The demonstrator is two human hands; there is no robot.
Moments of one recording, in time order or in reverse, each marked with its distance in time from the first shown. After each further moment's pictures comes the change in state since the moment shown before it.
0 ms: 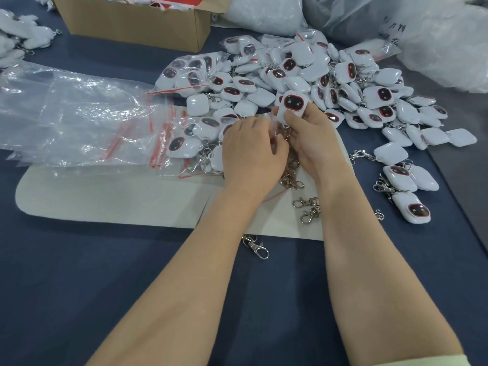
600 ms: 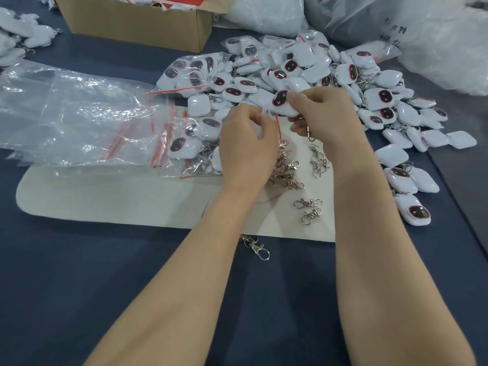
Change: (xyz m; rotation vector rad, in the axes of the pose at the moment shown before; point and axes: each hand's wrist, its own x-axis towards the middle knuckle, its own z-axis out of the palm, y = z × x) left_hand 0.004 0.008 -0.010 -0.462 0.183 -0.281; right_hand 0.000 -0.040 -0.002 -0.499 0.079 -0.052
